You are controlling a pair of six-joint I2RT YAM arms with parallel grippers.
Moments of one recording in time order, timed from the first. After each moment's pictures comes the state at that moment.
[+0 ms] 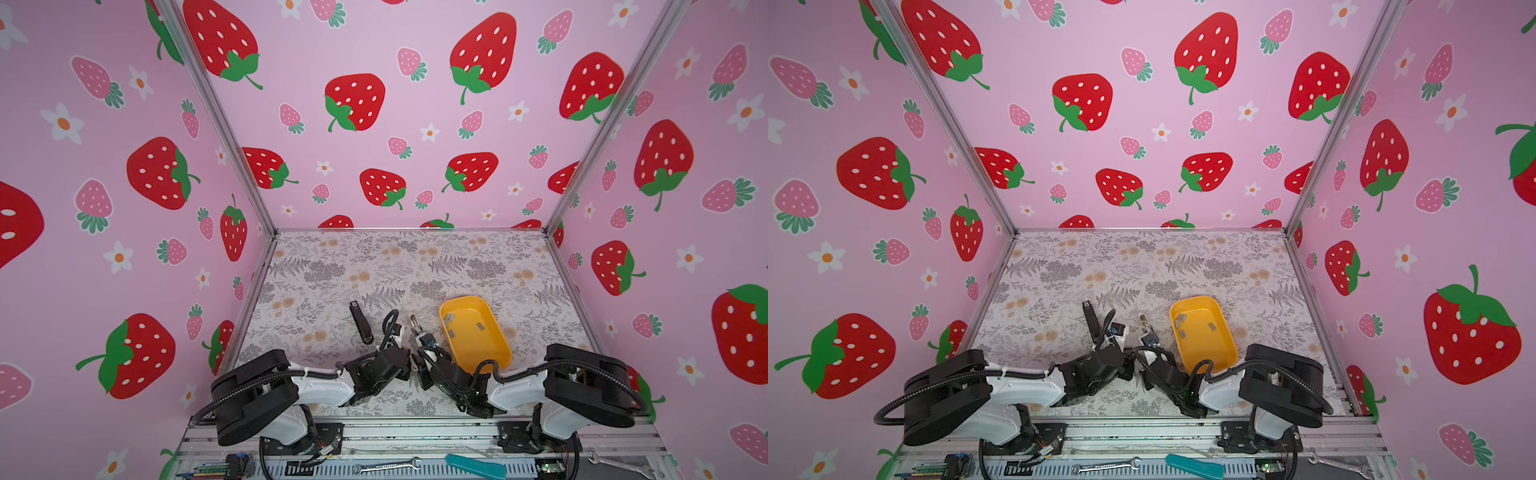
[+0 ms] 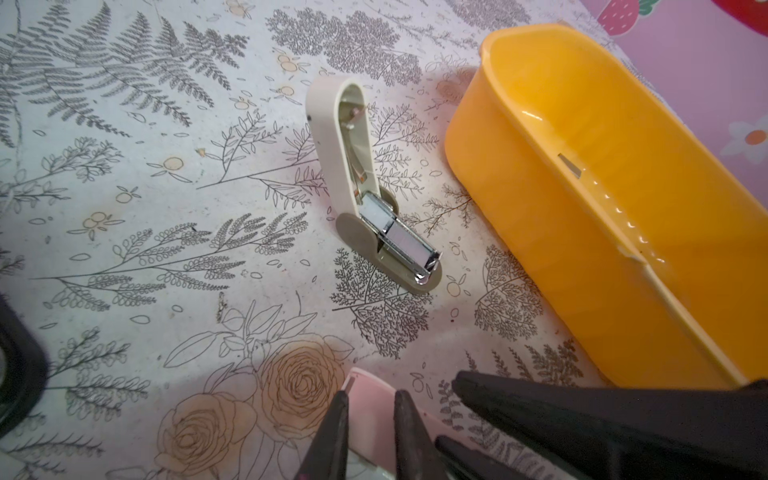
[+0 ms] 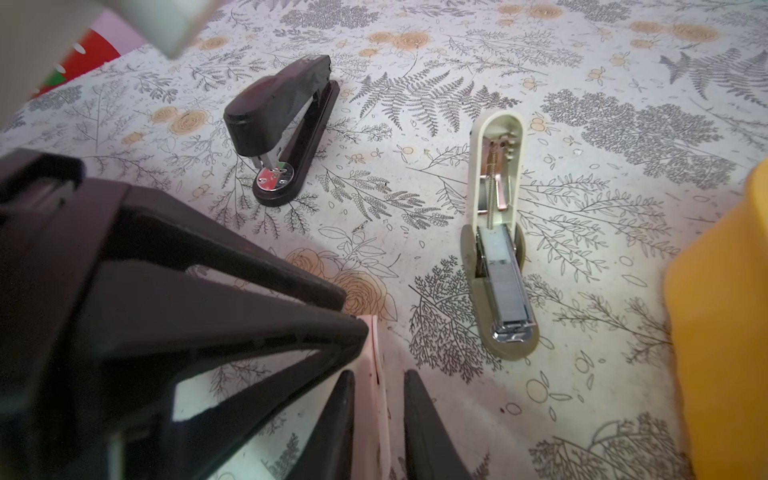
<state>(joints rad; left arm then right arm) -1.07 1.45 0.39 0.39 -0.36 -0.65 1.33 1.61 0.39 0.67 0.48 0.40</state>
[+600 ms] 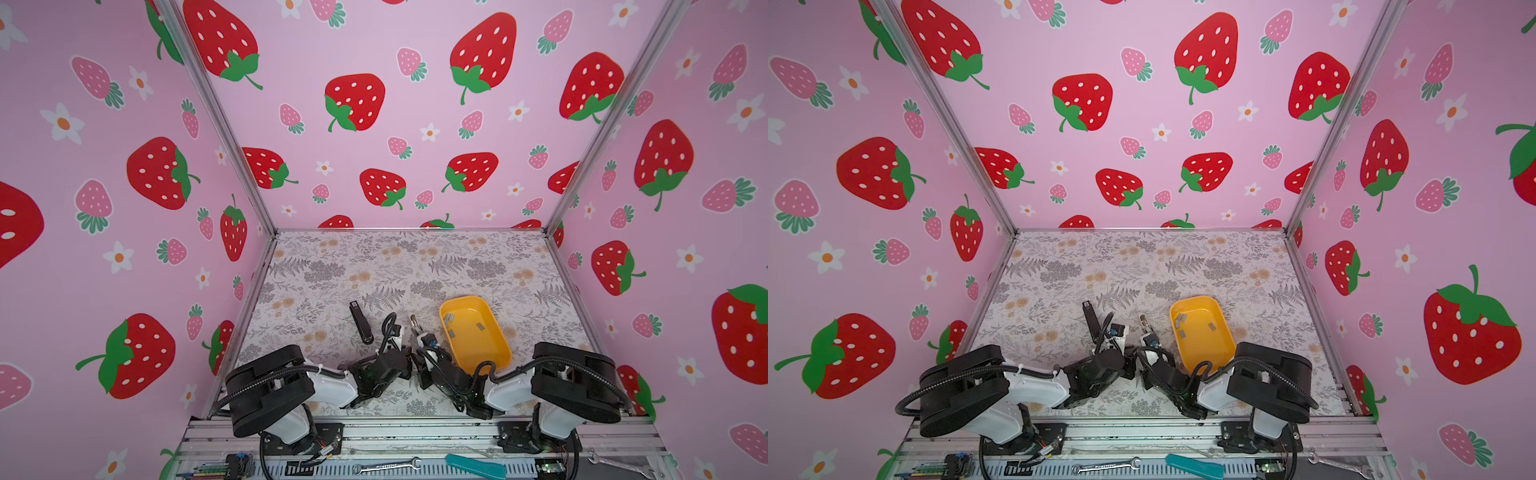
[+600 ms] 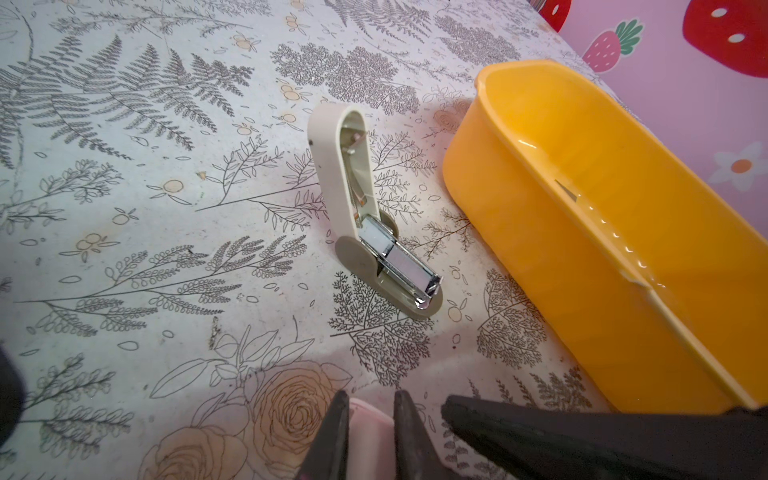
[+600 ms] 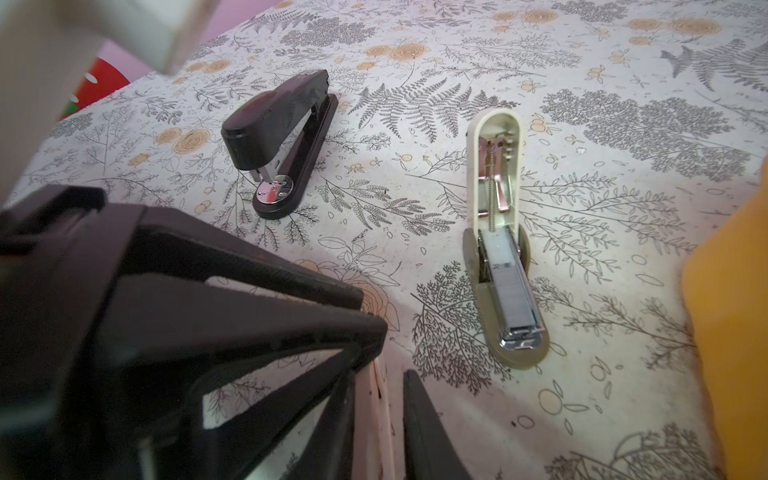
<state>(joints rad) -1.07 1.52 0.36 0.55 -0.40 -0.63 1.33 1.65 0.37 0.77 0.48 0.41</state>
